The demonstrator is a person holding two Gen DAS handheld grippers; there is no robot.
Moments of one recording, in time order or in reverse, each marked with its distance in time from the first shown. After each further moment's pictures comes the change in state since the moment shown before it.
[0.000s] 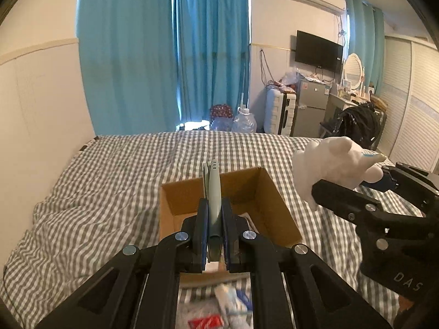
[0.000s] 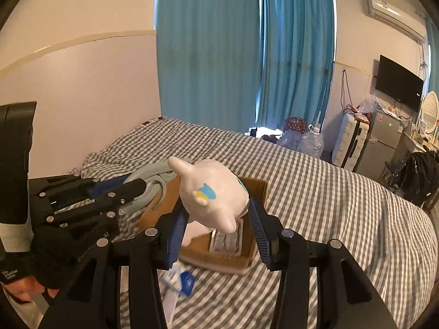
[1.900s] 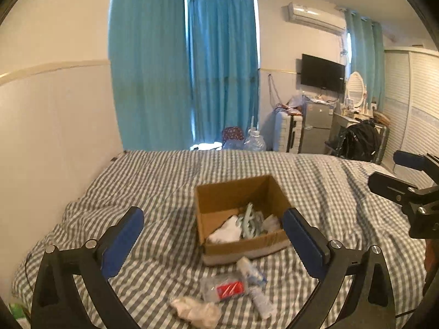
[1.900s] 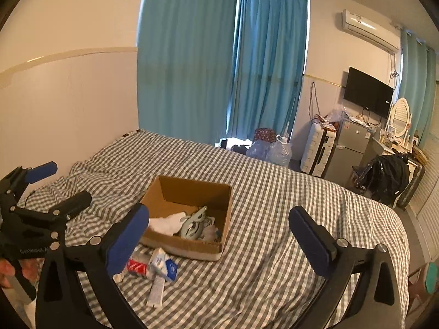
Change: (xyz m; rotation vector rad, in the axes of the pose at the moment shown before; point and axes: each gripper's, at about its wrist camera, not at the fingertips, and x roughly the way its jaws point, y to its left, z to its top) left arm -0.124 0.038 -0.046 -0.018 -0.134 0.066; right arm -0.100 0.005 -0.009 0.013 -0.059 -0.161
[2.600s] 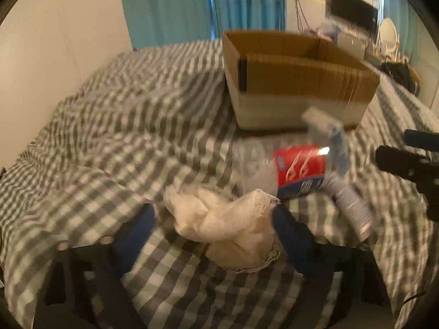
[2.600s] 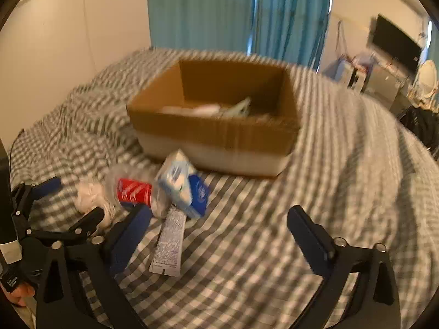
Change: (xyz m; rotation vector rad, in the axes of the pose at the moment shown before) left arm 0.132 0.022 -0.185 -0.003 0.397 0.111; right arm 0.149 0.067 -0.156 0.009 0.347 0.105
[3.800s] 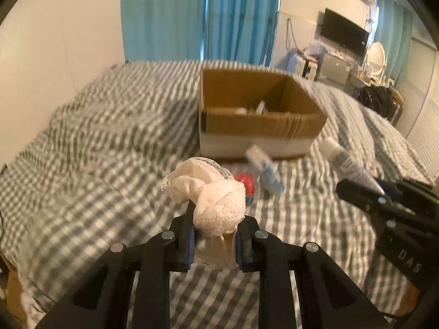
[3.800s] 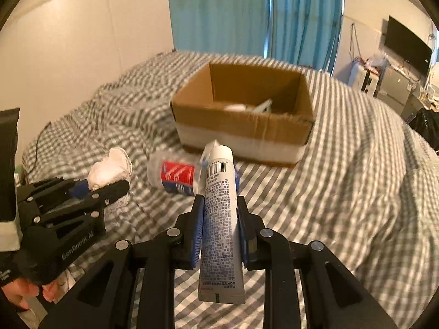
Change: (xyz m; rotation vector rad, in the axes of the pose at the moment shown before) left arm -0.100 -0.019 0.018 -0.075 -0.076 -0.122; right arm -0.070 0.020 -0.017 -0.020 -0.045 0.070
